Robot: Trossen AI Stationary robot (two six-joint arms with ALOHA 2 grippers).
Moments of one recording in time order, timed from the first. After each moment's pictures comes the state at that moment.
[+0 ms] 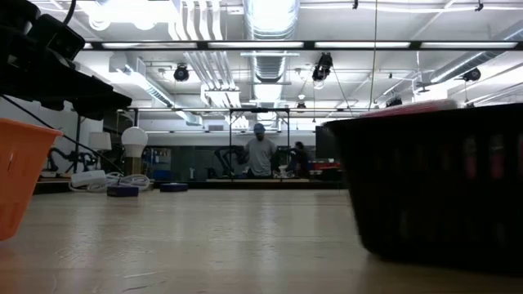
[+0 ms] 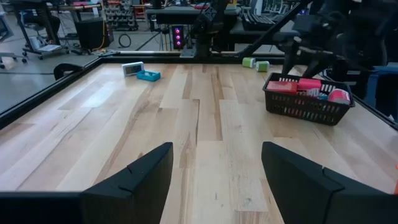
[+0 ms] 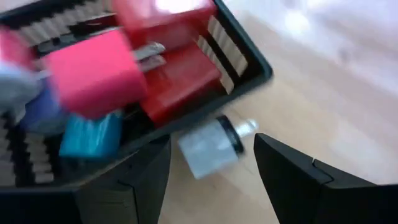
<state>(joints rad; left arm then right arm) -0.28 0.26 0.01 0.05 -0.29 -0.06 0.94 2.11 1.48 -1.15 0.63 1.99</state>
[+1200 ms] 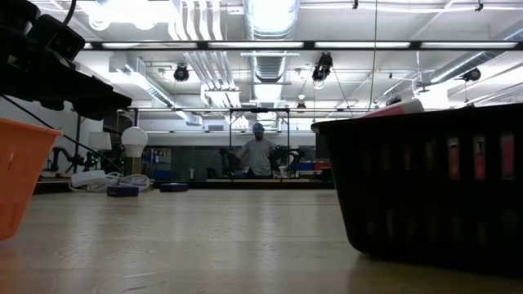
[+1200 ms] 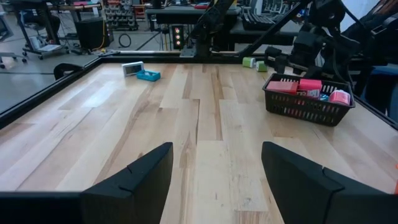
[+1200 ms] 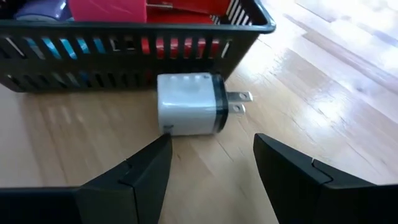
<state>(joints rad) -0.28 0.26 0.01 0.05 -0.29 -0.06 1.12 2.19 1.25 -0.96 0.95 1.90</state>
